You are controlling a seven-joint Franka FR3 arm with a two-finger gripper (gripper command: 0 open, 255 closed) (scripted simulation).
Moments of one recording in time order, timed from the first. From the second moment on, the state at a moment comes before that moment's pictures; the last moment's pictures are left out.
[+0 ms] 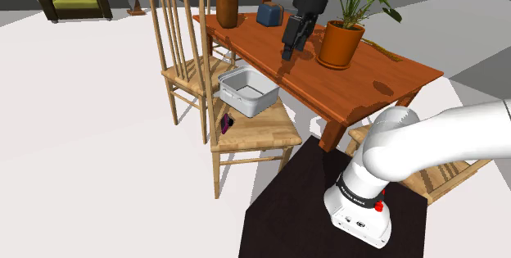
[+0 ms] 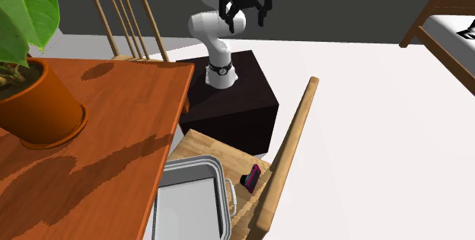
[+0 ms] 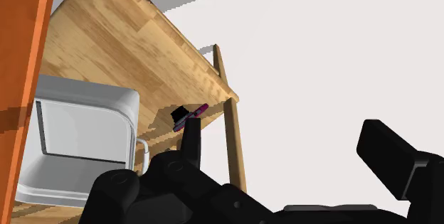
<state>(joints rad) 0.01 -0.82 0.07 -2.31 0.08 1.57 -0.07</state>
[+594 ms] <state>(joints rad) -0.02 -0.73 0.03 -2.45 0.11 1.84 -0.07</state>
